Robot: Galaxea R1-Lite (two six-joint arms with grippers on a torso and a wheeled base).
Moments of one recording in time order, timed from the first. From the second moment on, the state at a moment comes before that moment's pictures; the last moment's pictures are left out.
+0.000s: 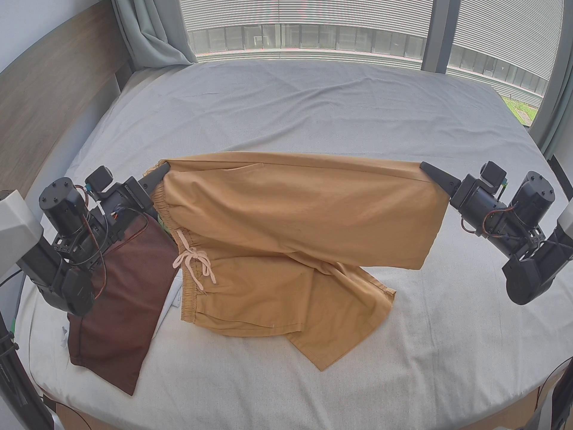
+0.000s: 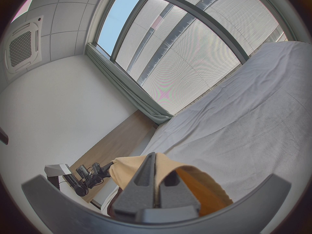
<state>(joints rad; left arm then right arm) -0.07 2.00 -0.70 -1.55 -0.43 -0.61 0.15 1.96 -0.68 -1.54 0.52 0.68</state>
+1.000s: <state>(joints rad) -0.11 2.25 -0.97 -1.55 -0.32 -0.62 0.09 2.26 -1.02 -1.54 0.52 0.70</state>
